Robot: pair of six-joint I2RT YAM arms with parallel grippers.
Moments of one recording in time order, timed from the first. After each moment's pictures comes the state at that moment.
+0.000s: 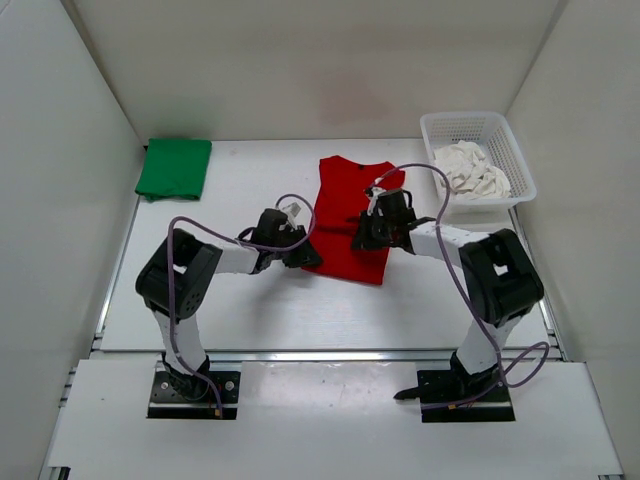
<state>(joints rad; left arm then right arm) -0.52 1.83 0.86 0.26 0.35 -0.70 0.42 1.75 0.98 -0.02 -0.34 0.37</state>
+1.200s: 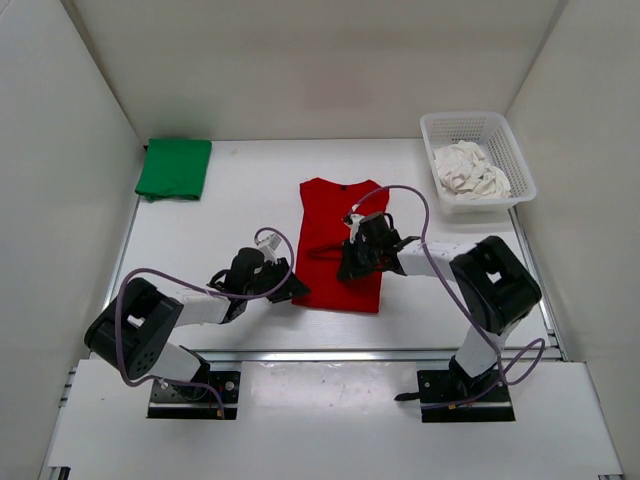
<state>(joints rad) -0.57 1.43 0.37 0.48 0.36 -0.82 0.59 1.71 0.86 -0.01 -0.36 0.34</state>
